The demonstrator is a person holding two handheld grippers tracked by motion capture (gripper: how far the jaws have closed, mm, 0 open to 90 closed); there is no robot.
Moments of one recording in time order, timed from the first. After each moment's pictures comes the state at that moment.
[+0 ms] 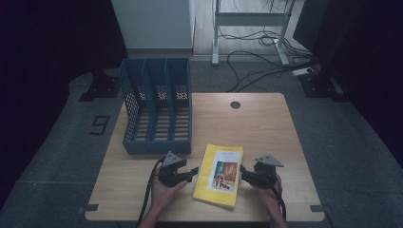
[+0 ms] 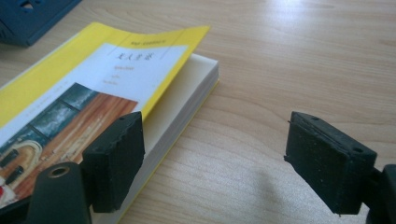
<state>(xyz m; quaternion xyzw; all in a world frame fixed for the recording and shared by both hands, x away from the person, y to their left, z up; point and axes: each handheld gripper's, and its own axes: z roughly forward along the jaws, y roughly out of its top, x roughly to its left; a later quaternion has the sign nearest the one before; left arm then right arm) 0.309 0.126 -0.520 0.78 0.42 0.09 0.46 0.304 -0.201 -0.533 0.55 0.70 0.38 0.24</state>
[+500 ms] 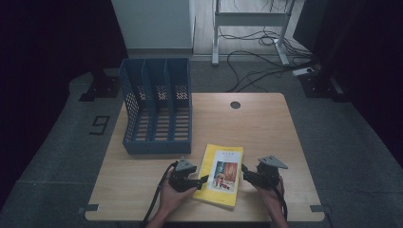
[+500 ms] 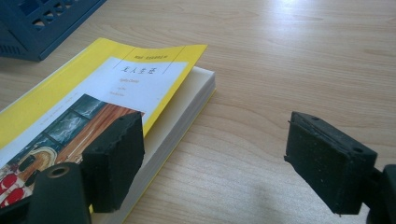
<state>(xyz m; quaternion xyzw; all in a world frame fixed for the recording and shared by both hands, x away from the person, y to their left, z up) 0.303 0.099 -0.535 0.81 0.39 0.07 0.43 0.297 -0.207 -0.526 0.56 0.69 0.39 0.25</state>
